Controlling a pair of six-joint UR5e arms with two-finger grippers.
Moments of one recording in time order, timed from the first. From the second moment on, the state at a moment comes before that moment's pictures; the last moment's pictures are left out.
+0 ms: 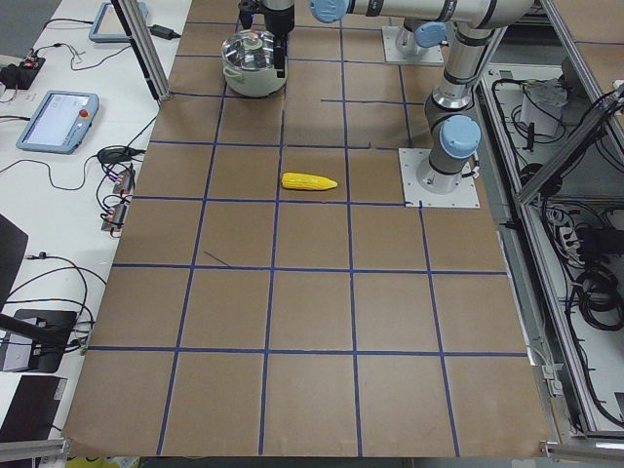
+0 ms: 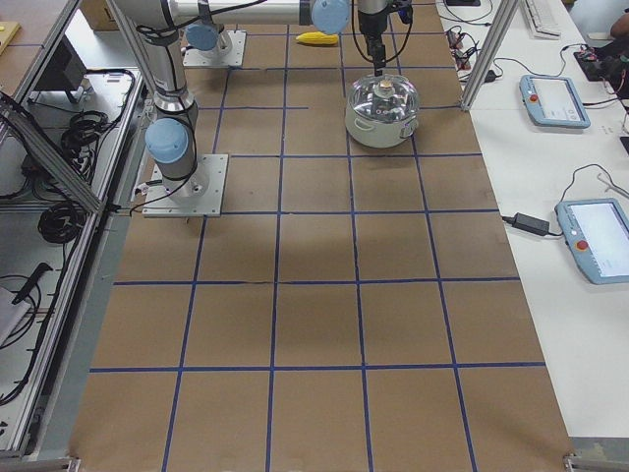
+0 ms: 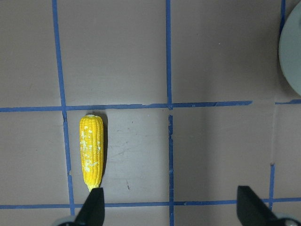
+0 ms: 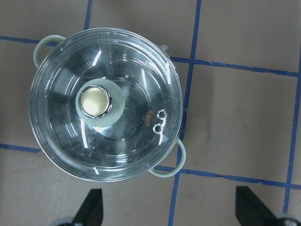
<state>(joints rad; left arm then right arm) -1.52 -1.65 -1.43 -1.64 1.57 0.06 1.61 -1.42 1.44 -1.79 -1.53 -0.10</state>
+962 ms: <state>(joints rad) -1.52 -1.65 -1.43 -1.65 1.58 0.06 1.65 -1.29 1.34 -1.79 -1.58 -0.06</state>
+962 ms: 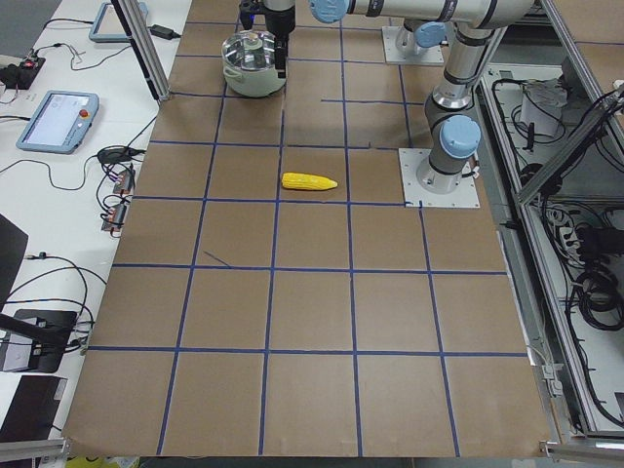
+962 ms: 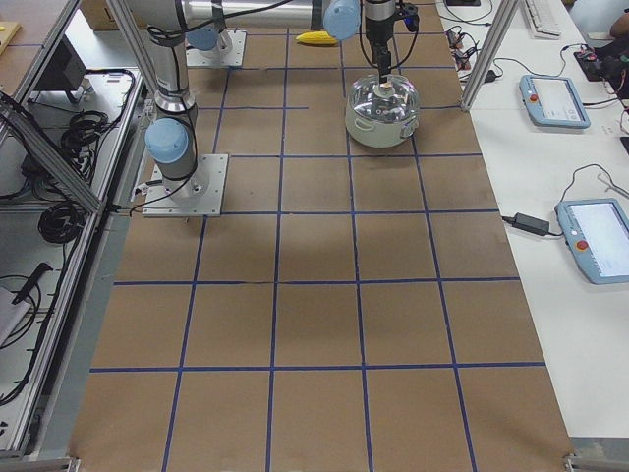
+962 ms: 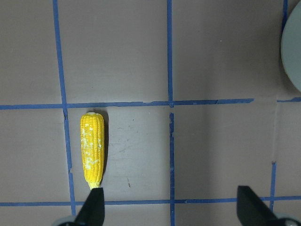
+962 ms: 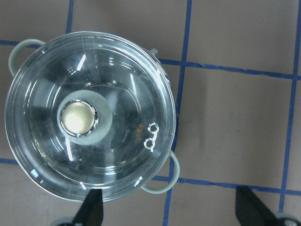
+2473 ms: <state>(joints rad) -1.52 -1.64 -1.43 -1.65 1.59 0.07 1.76 -1.00 1.17 -1.75 -1.55 -0.02</state>
